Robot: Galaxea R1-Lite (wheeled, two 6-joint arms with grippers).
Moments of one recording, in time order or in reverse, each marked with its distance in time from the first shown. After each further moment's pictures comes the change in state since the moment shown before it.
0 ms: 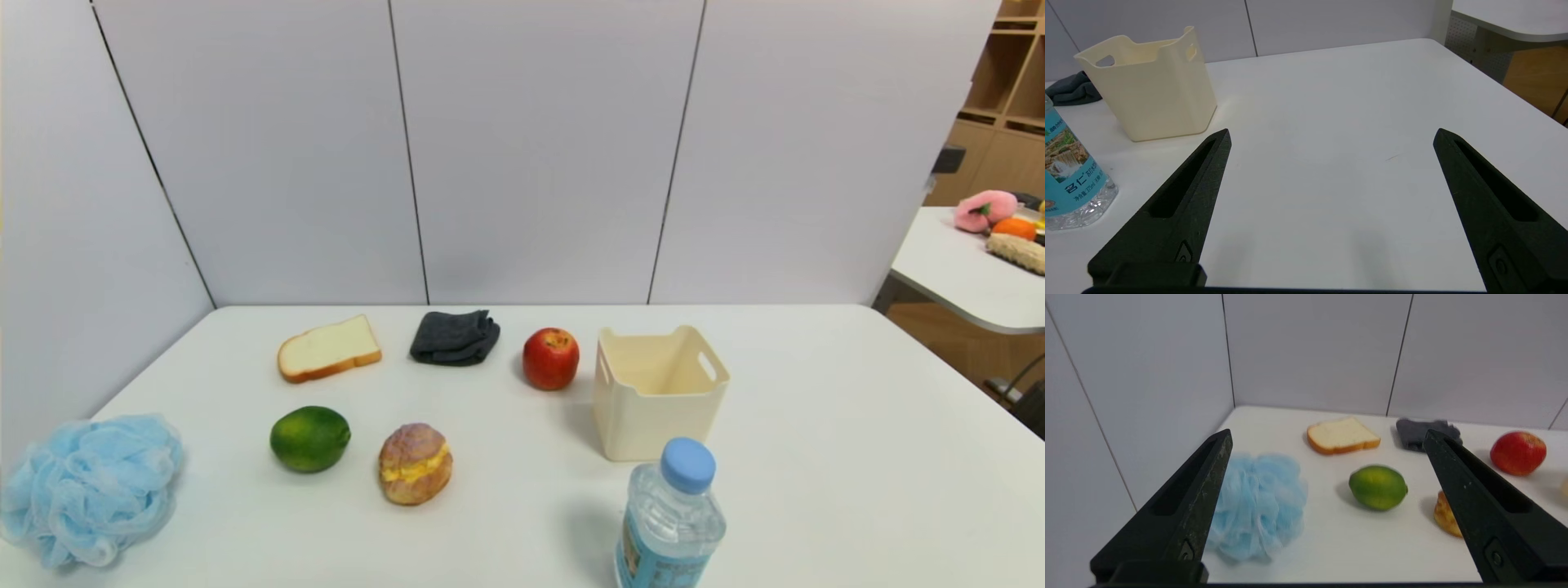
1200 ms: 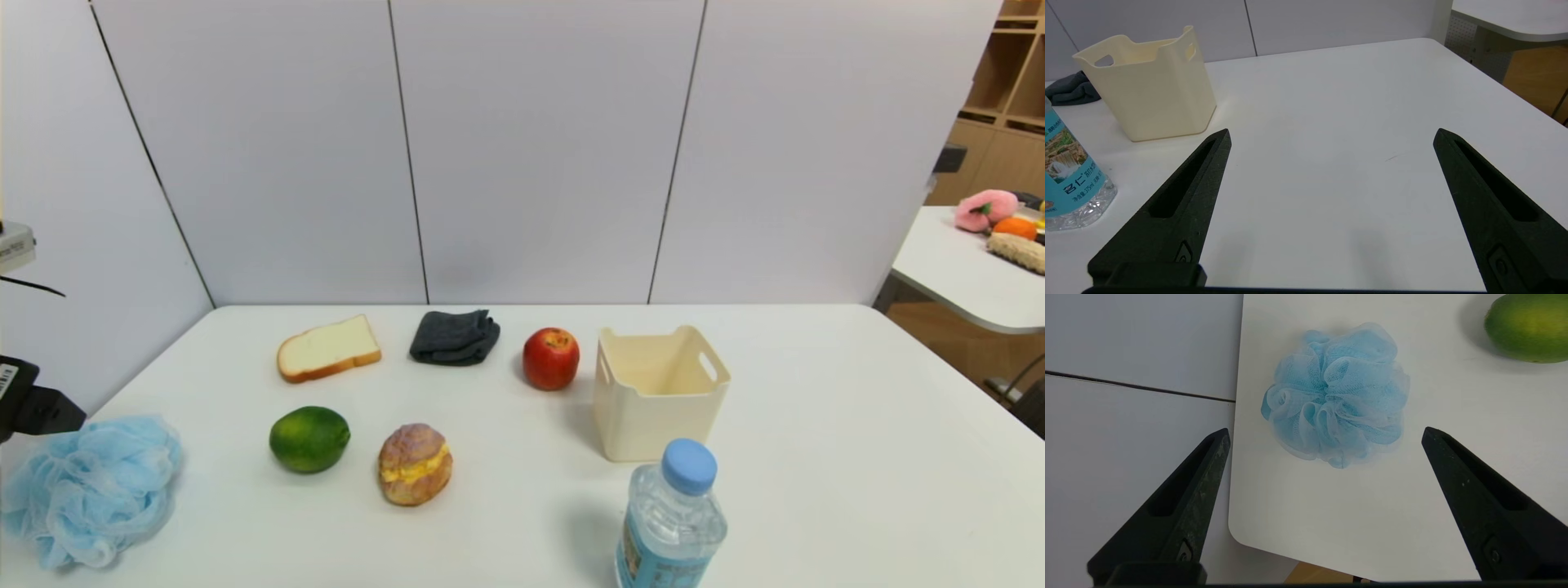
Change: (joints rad) left arm 0.027 0.995 -0.900 0.940 0.247 0.218; right arm 0.000 0.000 0.000 0.000 -0.001 0.000
